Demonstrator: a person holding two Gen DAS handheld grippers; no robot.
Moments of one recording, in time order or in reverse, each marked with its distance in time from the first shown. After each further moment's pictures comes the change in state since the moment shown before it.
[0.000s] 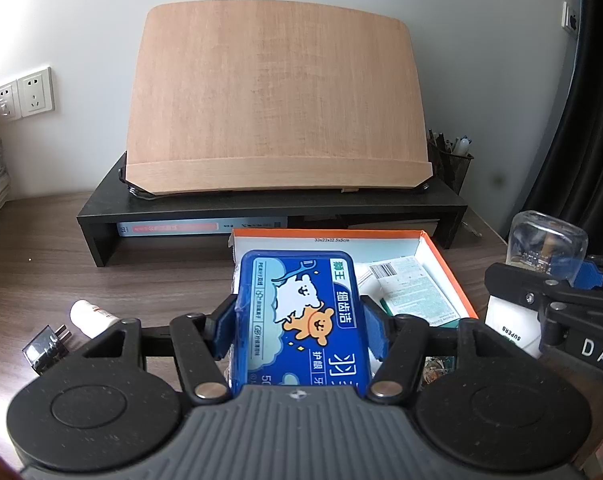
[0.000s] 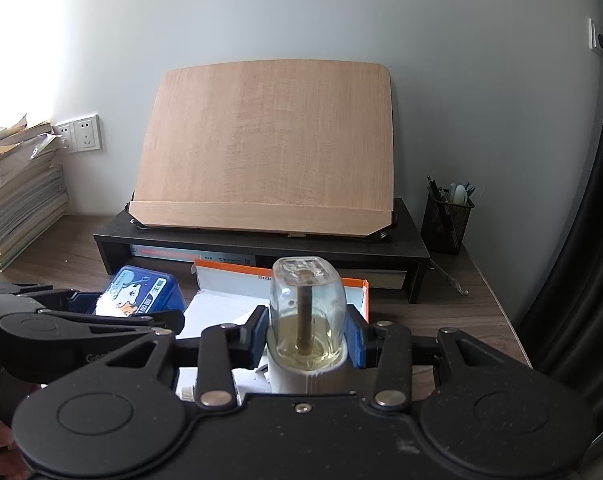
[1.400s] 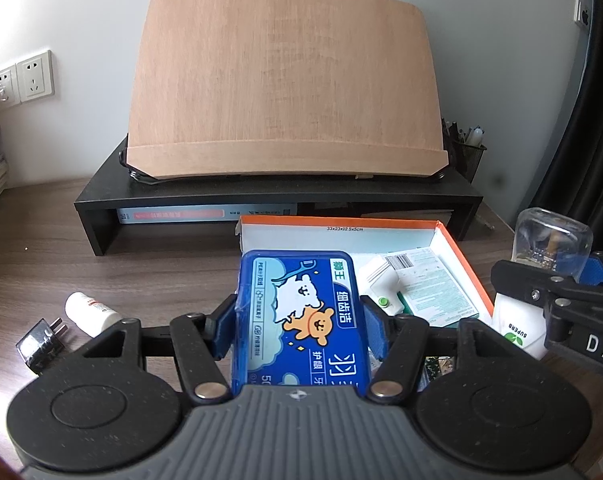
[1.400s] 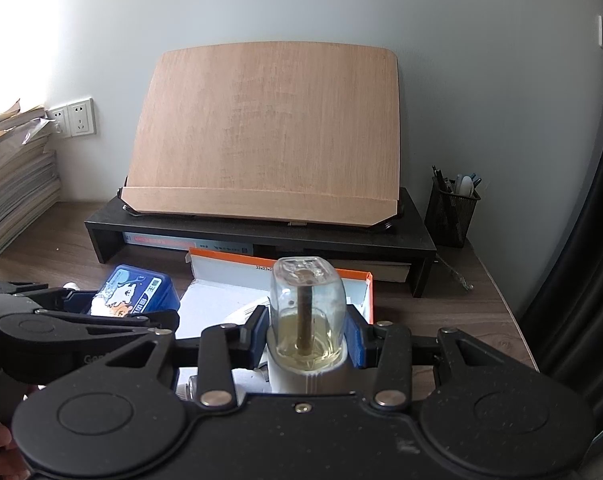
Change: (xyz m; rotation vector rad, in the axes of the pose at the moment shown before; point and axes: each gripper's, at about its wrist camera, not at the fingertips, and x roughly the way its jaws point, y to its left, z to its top) left arm 0.018 0.011 -0.001 -0.011 0.036 0.006; right arm 0.021 0.004 0.002 -0.017 0.042 -0.014
